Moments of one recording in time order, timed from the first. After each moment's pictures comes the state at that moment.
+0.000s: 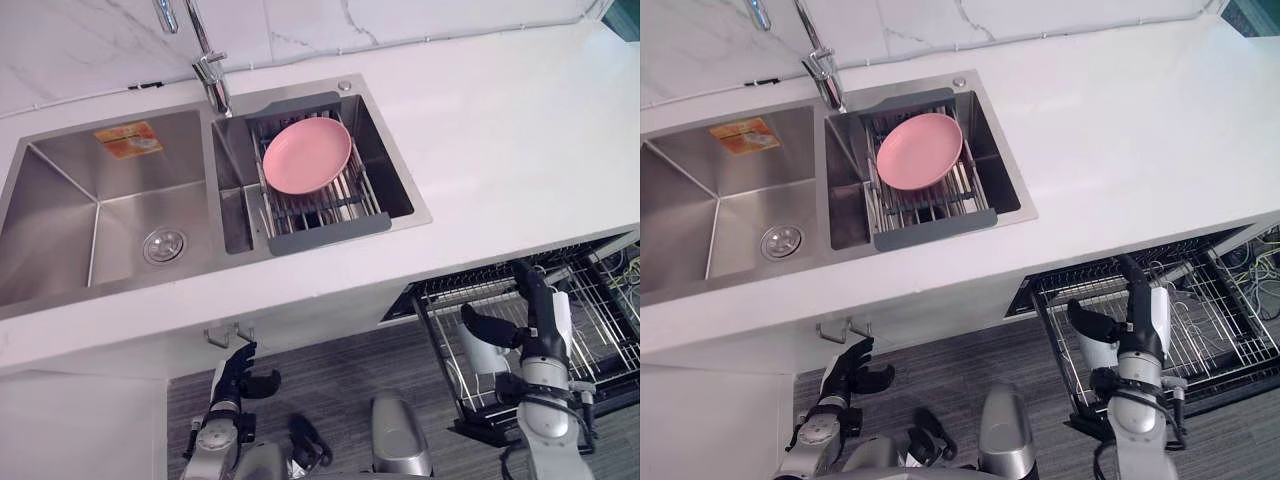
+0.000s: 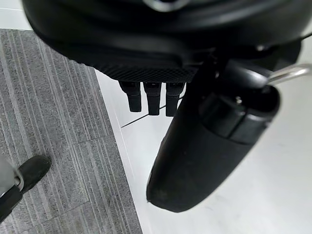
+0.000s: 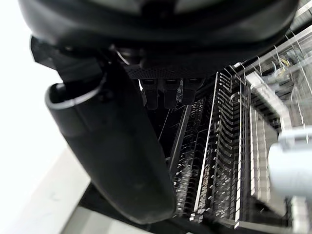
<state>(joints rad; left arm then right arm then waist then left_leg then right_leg) 0.09 0.12 -0.05 0.72 -0.02 -0.13 0.13 0.40 -0.30 -0.19 -0.25 -0.24 0.06 -0.21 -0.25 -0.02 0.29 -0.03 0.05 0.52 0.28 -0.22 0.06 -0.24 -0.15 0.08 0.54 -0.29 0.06</state>
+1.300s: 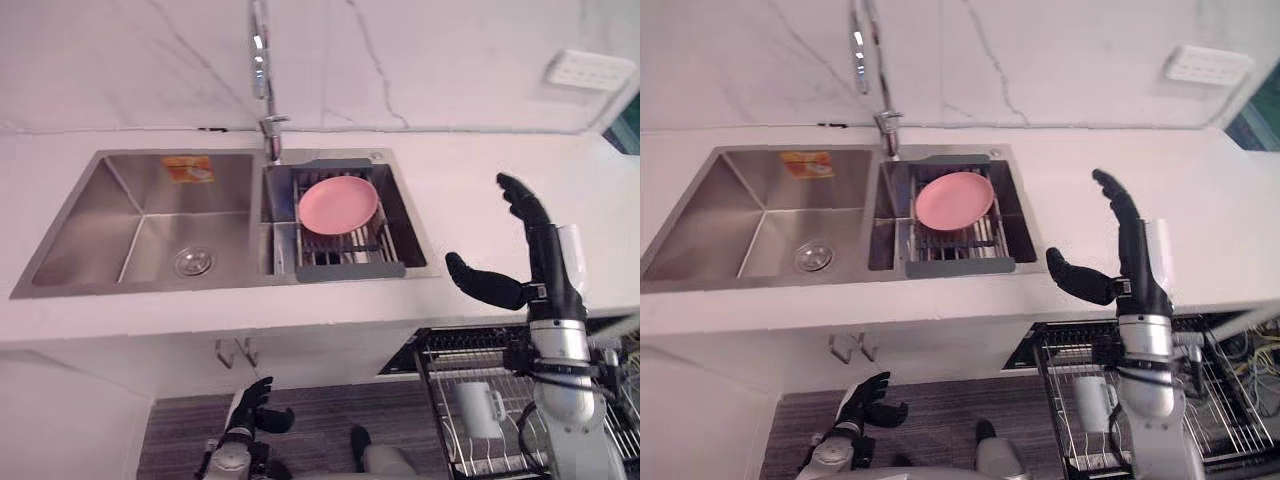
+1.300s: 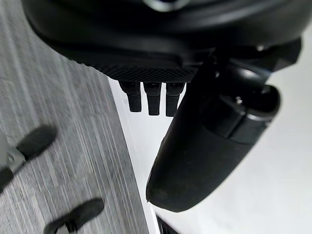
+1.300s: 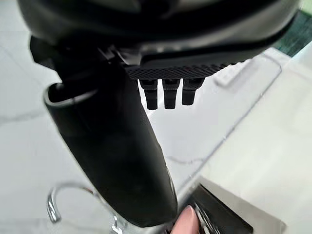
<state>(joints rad) 0.10 0.11 -0.08 0.84 0.06 -0.10 0.11 0.20 -0.46 -0.19 -0.30 -0.18 -0.14 -0.08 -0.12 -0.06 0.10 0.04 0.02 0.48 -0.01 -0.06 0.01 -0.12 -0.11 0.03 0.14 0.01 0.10</state>
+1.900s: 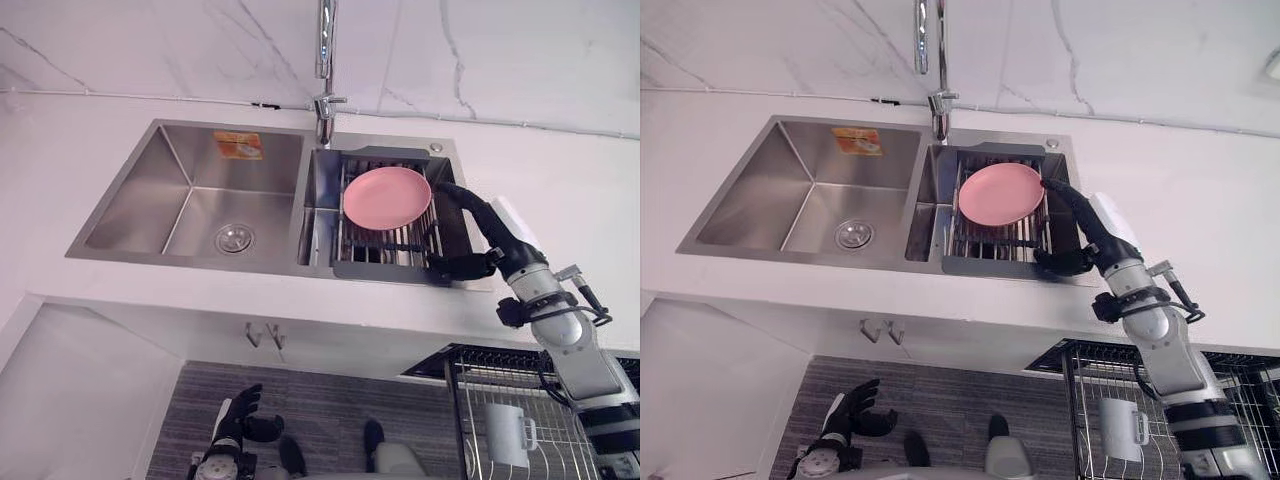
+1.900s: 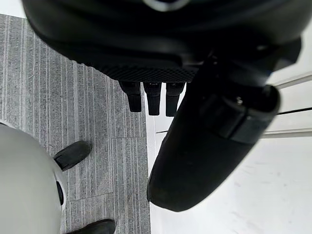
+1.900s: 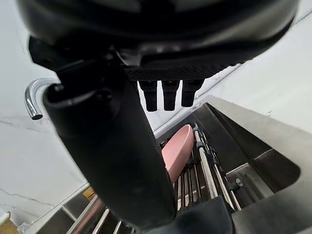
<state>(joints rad) 0.15 0.11 -0.05 0.81 0.06 -0.12 0.08 -0.13 -0.71 0.01 0.05 -0.15 -0.16 0.02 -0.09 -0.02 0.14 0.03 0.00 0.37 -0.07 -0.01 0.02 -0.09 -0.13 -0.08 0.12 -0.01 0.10</state>
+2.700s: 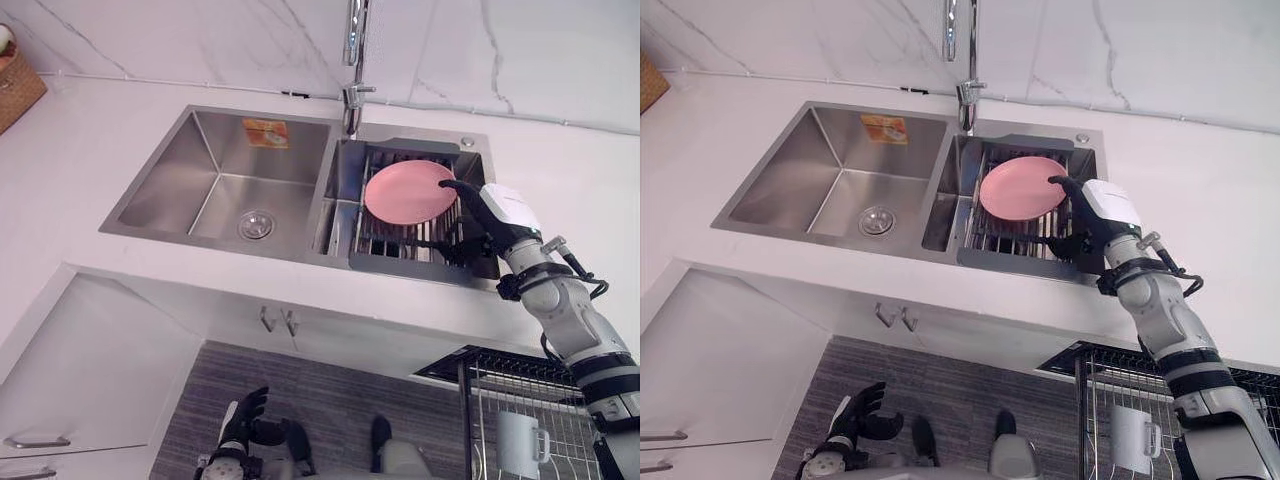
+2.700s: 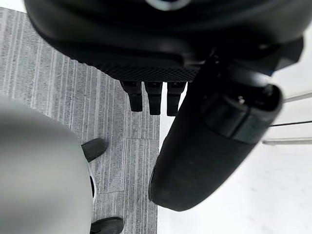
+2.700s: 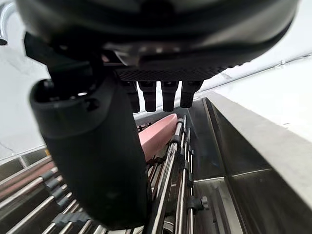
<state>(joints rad) 0.17 0.10 -0.07 0.81 0.06 -0.12 0.09 -0.39 -0.77 0.17 0.36 -0.44 -0.14 -0.08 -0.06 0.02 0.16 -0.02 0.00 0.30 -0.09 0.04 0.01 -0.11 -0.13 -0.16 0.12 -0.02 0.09</state>
